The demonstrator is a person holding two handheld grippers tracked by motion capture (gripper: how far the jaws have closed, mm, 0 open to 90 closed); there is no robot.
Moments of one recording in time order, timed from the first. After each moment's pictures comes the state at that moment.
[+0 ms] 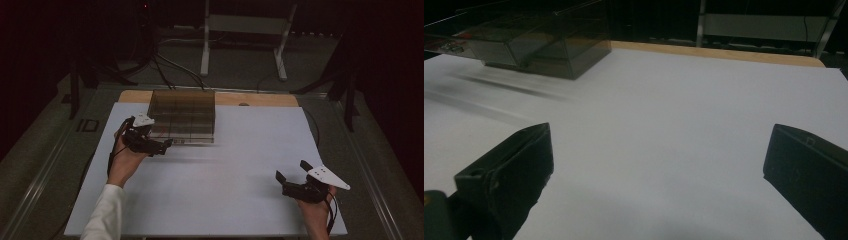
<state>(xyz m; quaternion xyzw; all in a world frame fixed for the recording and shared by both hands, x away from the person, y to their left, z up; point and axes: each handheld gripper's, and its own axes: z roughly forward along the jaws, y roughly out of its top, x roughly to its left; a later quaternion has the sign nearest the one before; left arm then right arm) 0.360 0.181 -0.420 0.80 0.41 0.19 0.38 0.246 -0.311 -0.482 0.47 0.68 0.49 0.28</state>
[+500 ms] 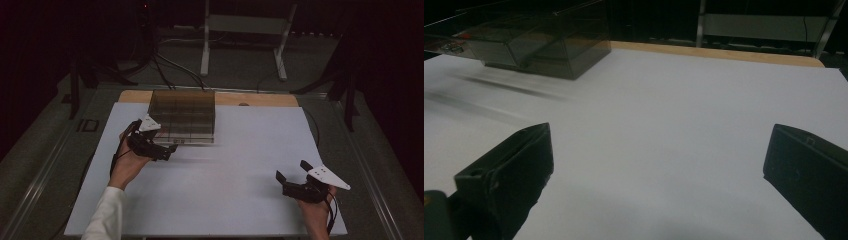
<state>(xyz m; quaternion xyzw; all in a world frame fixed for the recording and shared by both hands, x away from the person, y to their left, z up) 0.352 0.168 -0.420 0.83 0.37 0.18 0.38 0.246 -0.311 -0.482 0.47 0.68 0.49 0.28</state>
